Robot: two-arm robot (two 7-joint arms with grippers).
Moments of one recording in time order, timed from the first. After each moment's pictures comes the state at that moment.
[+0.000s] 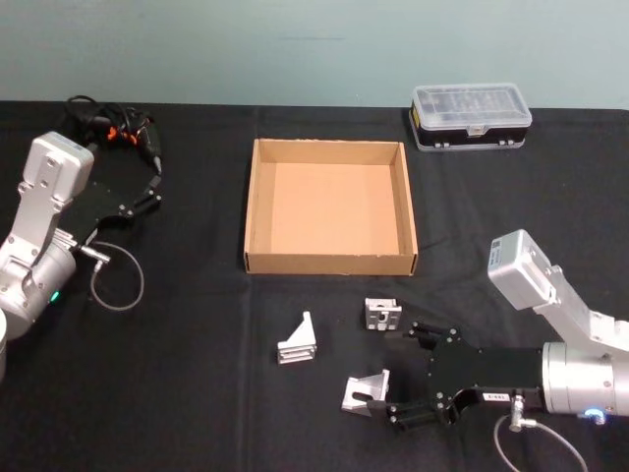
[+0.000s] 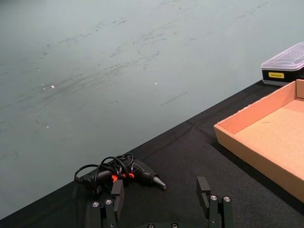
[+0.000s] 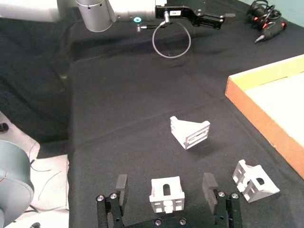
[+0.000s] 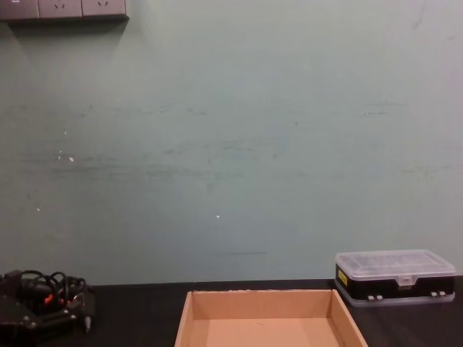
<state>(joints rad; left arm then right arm) -0.20 0.60 0.45 -1.41 -0.25 -0.12 0.03 0.15 0.85 -0.59 -1.79 0.50 0.21 0.71</state>
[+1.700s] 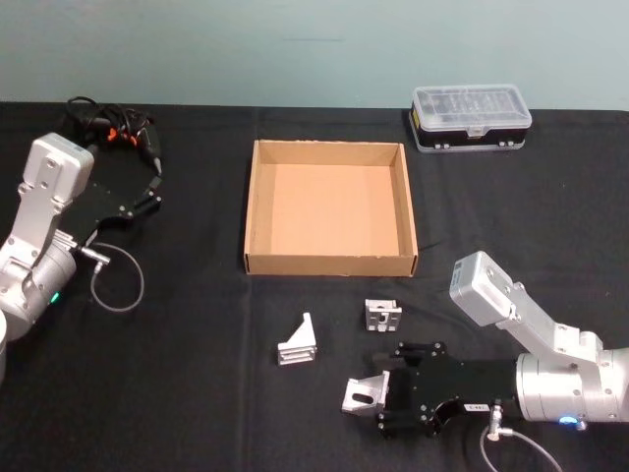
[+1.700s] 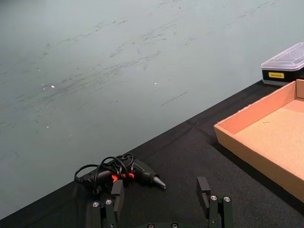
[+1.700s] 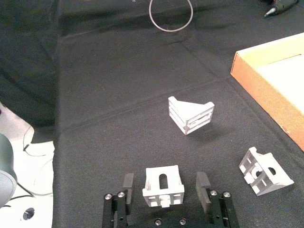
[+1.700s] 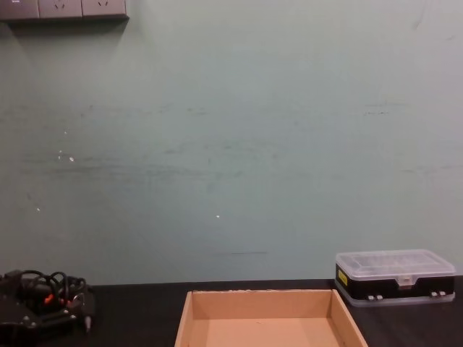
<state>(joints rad) -0.20 0.60 0.45 -1.41 -0.25 -0.12 0.03 0.19 0.79 -0.65 -1.72 0.41 0.25 0.70</state>
